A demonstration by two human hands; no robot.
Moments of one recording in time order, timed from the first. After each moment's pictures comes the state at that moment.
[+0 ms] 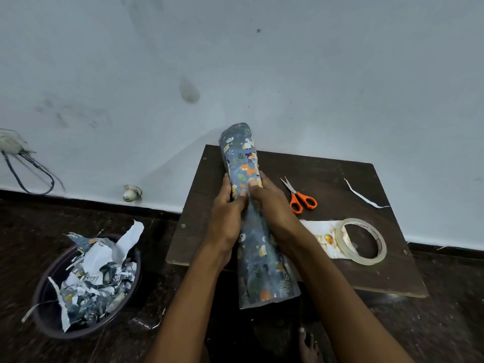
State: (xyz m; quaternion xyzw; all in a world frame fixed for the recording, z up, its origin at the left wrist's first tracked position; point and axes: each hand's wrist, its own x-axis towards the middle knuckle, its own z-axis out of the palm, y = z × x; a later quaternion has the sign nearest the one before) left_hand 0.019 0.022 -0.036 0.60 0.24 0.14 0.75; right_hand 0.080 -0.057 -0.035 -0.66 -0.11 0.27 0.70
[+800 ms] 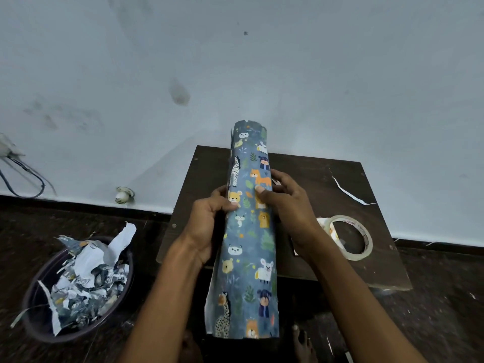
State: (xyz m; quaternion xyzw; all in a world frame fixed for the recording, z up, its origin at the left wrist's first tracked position) left_hand 0.002 0.037 -0.030 0.45 0.21 0.02 0.87; right_hand 0.084 -0.104 -0.017 -0.65 -0.08 0.23 0.72
